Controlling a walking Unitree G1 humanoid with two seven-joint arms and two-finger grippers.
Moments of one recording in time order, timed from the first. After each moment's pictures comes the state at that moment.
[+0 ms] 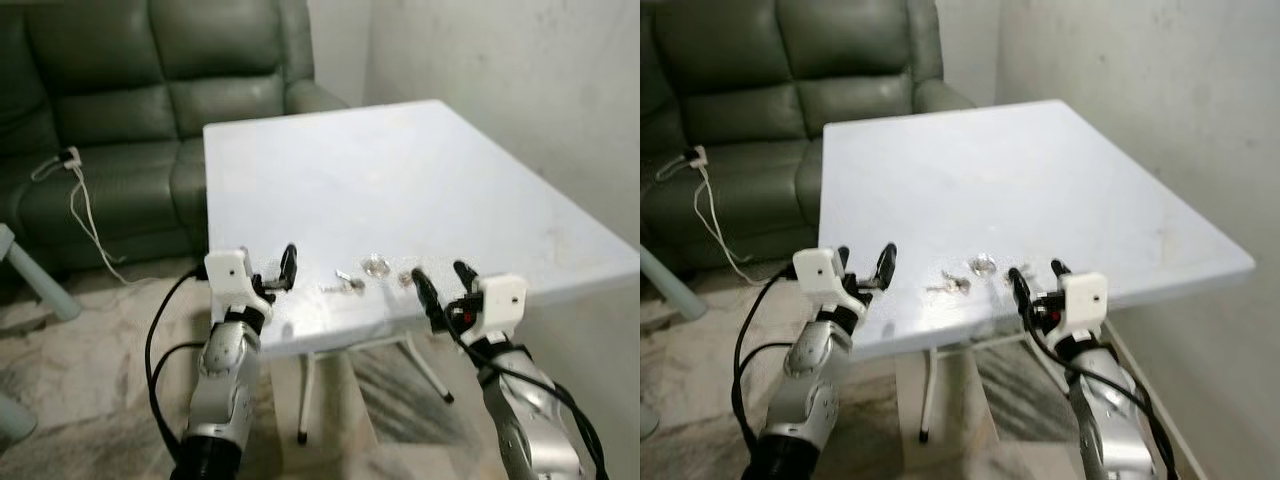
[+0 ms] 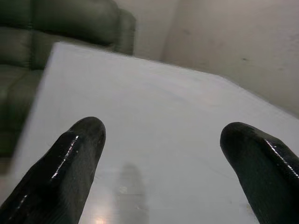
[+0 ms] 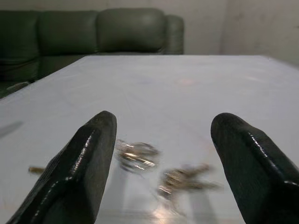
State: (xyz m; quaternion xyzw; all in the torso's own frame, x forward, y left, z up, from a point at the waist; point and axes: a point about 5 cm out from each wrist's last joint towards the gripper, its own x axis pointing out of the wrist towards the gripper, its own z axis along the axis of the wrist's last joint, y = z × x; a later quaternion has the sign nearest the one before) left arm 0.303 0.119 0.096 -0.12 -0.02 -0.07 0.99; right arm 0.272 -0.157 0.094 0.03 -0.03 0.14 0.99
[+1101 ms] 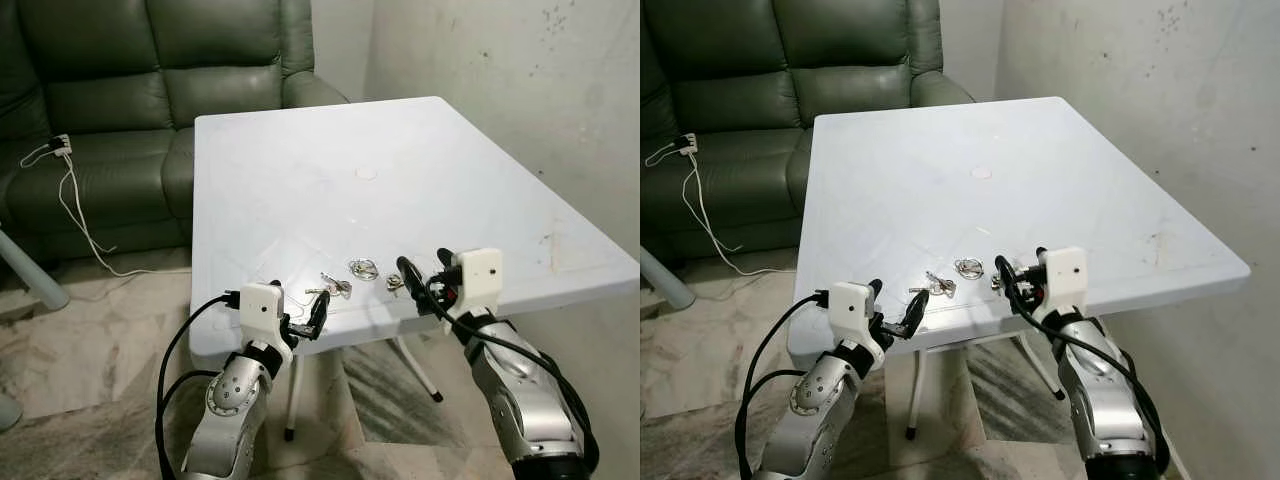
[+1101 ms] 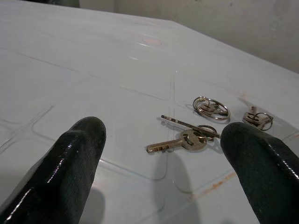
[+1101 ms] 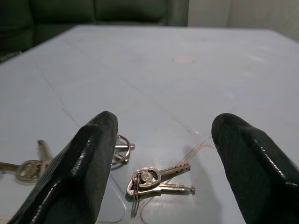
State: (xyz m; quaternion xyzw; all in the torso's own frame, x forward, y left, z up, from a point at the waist) left arm 0.264 0.085 0.078 -0.07 0.05 -0.19 0.98; right arm 0.296 -0.151 0.109 0.02 0.03 0.13 0.99
